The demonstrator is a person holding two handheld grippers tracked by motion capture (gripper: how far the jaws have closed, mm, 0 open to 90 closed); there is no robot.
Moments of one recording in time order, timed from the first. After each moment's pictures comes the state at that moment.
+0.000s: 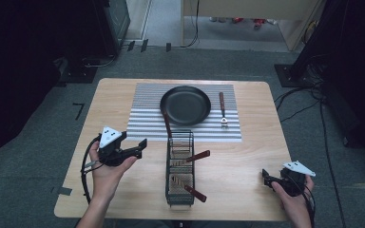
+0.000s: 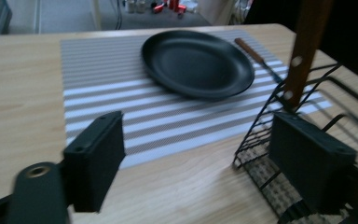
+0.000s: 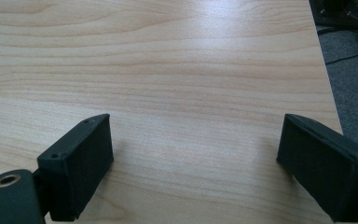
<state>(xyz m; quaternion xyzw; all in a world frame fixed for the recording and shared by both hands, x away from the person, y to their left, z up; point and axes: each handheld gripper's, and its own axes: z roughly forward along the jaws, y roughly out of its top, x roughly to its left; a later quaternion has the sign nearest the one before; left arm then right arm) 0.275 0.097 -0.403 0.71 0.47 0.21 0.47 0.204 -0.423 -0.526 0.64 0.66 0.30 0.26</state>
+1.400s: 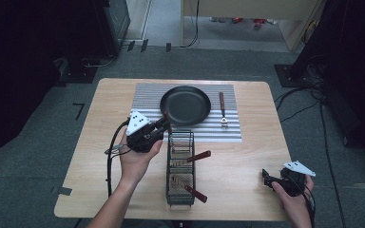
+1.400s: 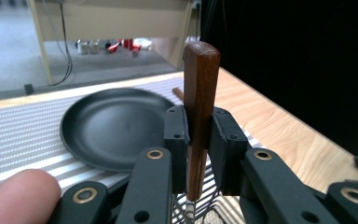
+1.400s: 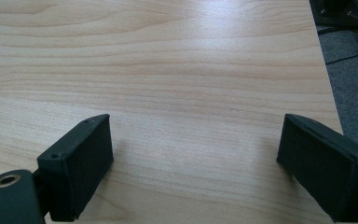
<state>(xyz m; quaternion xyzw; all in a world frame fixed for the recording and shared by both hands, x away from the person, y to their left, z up) 0.295 0.032 -0.374 0.71 0.40 0.18 0.56 0.204 -0.424 -0.526 0.64 0.66 0.30 0.26</state>
